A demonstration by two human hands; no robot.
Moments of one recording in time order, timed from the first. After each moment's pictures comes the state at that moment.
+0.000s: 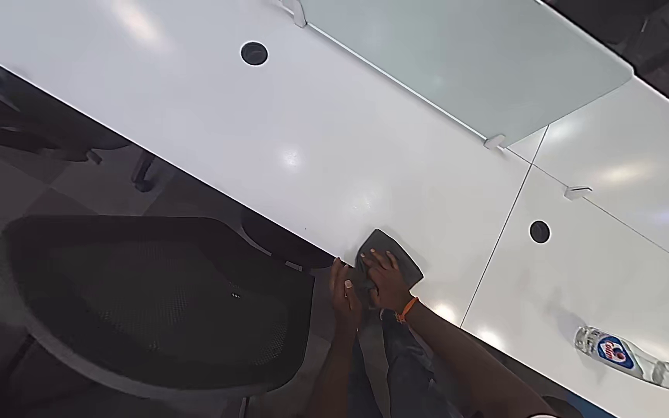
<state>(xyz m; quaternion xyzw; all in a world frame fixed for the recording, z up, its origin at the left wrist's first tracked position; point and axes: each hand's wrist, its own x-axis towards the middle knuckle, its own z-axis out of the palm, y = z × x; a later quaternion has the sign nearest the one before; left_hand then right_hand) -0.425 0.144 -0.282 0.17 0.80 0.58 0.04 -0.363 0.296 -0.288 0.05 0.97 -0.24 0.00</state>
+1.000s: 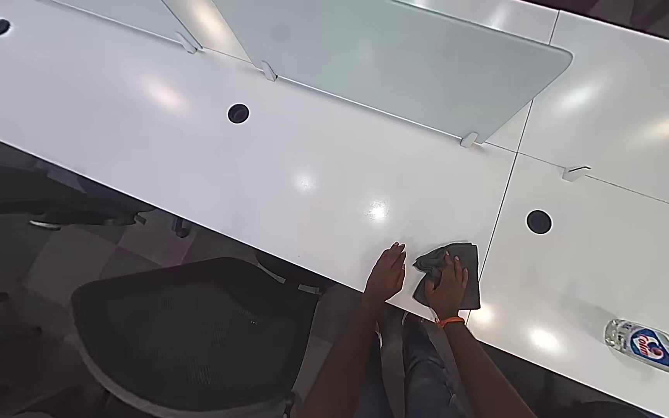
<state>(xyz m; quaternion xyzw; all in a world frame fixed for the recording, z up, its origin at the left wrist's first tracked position) -0.444 0.289 -0.301 0.57 0.72 0.36 0.12 -0.261 0.392 -0.294 0.48 0.86 -0.12 -0.13</state>
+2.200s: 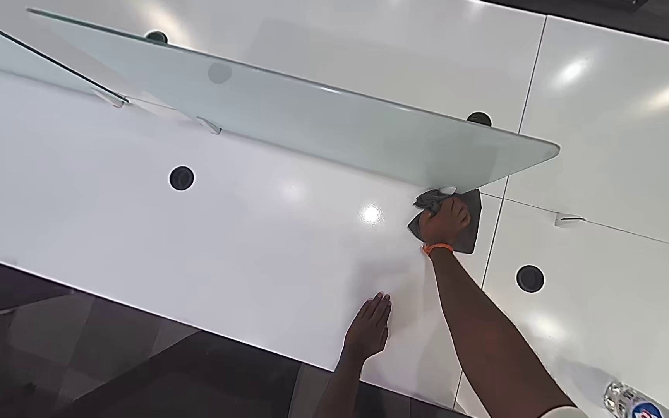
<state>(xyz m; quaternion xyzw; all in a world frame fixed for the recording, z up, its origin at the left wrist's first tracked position) -0.480 0.343 -0.309 0.66 0.73 0.13 0.13 -0.475 0.703 -0.290 0.63 0.77 -0.06 -0.08</state>
